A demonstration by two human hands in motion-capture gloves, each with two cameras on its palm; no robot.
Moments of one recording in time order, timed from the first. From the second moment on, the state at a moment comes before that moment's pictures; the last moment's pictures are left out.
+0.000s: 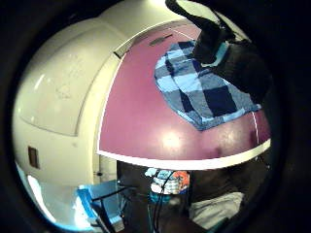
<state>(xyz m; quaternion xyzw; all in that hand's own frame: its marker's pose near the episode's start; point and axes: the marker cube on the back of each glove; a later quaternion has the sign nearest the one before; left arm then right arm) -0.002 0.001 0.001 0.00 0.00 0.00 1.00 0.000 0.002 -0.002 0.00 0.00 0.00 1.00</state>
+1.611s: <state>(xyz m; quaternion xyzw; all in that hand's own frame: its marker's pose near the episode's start) -0.021 0.020 0.071 -0.14 -0.05 -0.04 0.99 0.047 0.026 0.059 -0.06 -0.05 -0.02 1.00</state>
